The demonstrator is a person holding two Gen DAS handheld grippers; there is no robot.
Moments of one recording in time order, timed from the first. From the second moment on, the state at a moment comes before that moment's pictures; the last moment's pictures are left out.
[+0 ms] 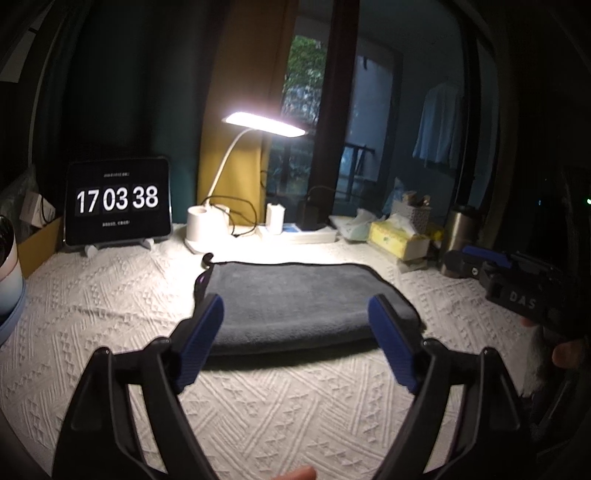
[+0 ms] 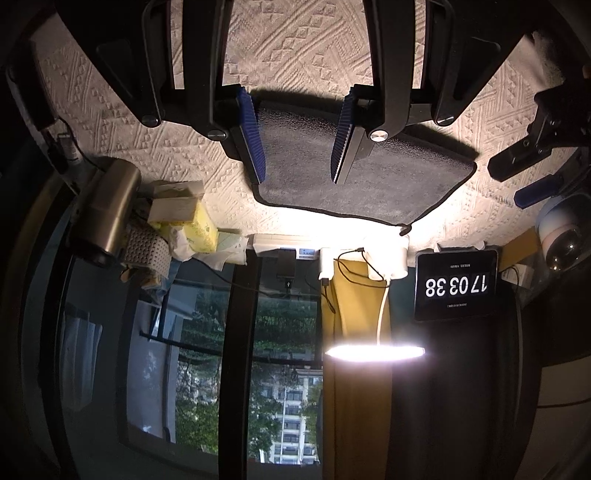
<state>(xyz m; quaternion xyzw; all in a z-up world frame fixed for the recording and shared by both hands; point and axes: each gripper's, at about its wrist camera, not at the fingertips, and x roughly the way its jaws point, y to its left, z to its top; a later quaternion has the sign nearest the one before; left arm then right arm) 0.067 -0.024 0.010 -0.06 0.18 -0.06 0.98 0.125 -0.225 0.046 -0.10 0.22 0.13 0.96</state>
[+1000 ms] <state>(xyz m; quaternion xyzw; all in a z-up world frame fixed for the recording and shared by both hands) -0.005 -0.016 0.028 -0.06 0.09 0.00 0.99 0.042 -0.224 0.044 -0.08 0.17 0.14 0.97</state>
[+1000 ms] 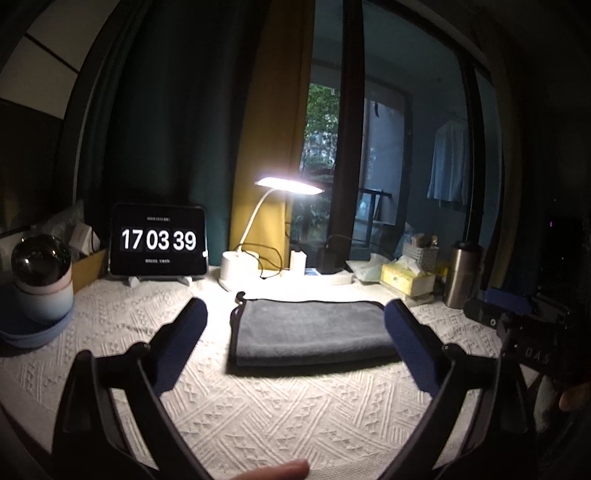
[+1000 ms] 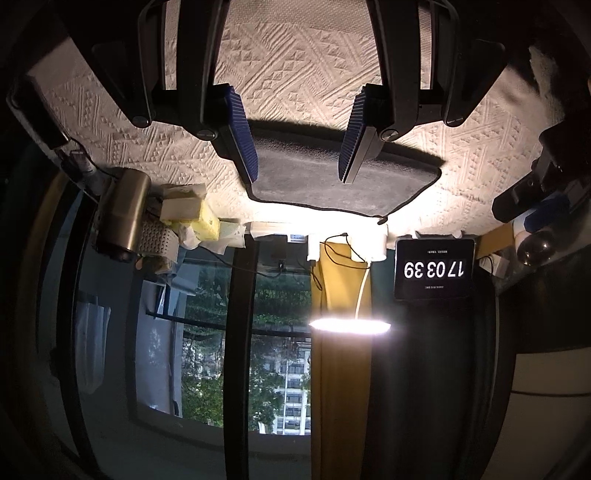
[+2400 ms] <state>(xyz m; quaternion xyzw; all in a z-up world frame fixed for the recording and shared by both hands) -0.009 -0.021 0.036 -0.04 0.08 -0.01 1.00 0.039 -0.221 0.043 -0.09 0.16 0.14 0.97</state>
